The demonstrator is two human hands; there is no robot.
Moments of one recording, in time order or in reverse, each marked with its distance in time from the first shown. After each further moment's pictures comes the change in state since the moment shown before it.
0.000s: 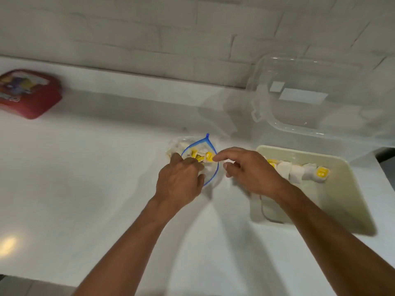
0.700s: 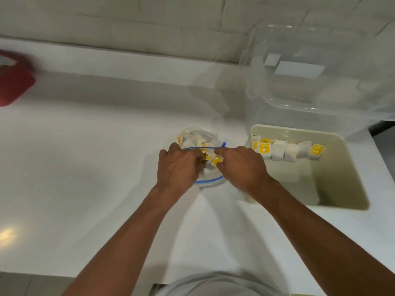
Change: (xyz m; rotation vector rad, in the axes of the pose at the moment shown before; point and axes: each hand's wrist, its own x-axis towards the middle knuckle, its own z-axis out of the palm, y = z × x) left_hand 0.008 0.008 0.032 -0.076 -0.048 -0.025; right_hand -0.005 0.010 0.043 -0.593 -0.003 0.222
